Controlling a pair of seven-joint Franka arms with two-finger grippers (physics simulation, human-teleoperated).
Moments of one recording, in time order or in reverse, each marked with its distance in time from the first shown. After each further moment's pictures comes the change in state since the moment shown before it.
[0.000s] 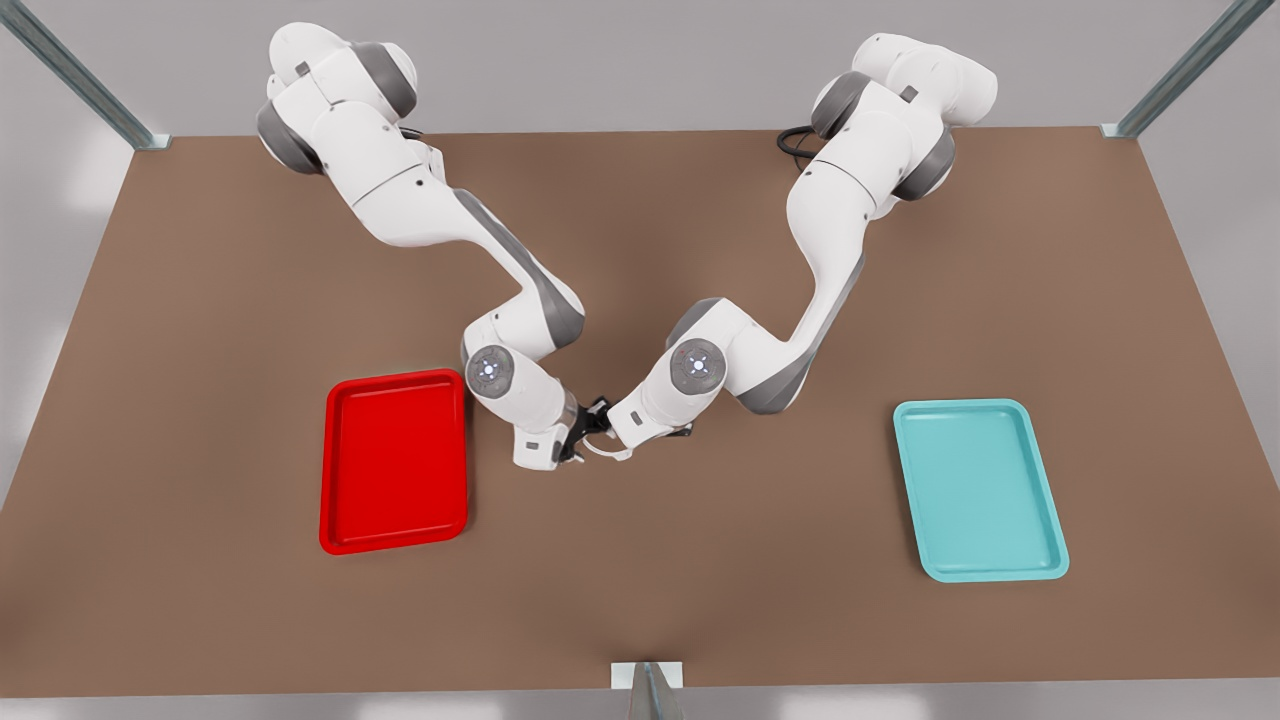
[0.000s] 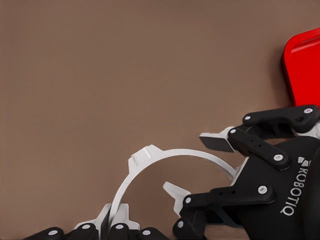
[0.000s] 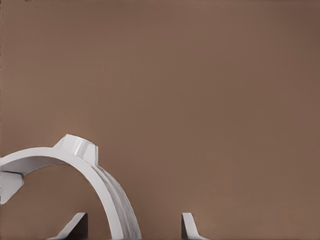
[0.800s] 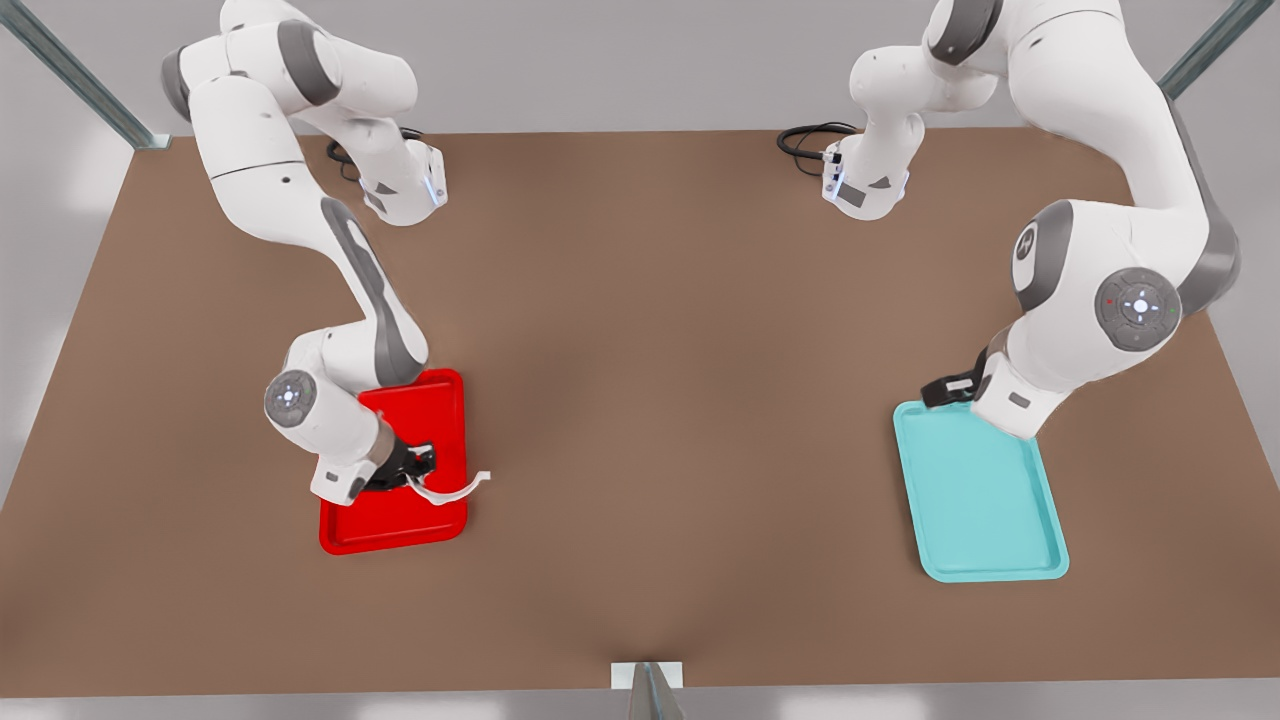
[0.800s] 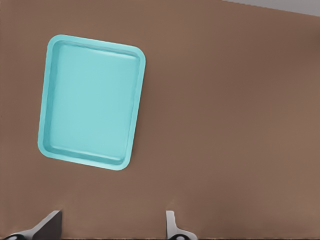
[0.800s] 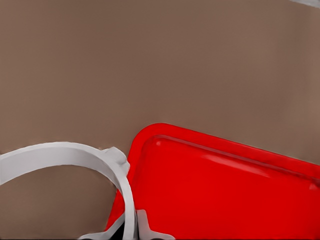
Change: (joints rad) left arm 0.455 -0.539 0.128 -0.216 0.047 -0.538 0.105; right arm -0.389 -0.191 -0.057 -0.210 -0.141 -0.079 -0.135
